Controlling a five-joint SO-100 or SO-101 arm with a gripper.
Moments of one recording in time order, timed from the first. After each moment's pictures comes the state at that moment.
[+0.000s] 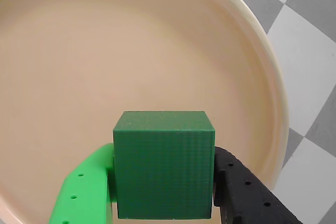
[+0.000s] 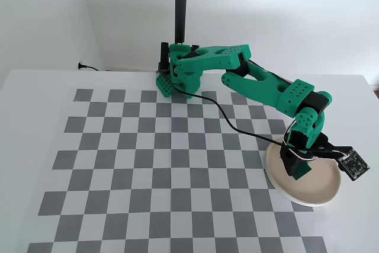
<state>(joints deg) -46.4 38.0 25.9 85.2 -75.4</state>
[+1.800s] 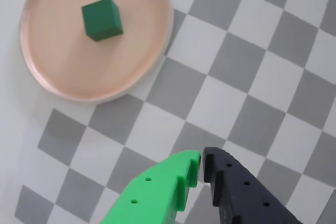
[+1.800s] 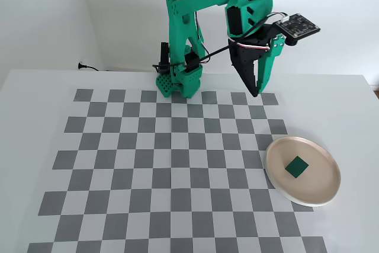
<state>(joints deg) -38.1 117.7 78.3 96.2 -77.1</state>
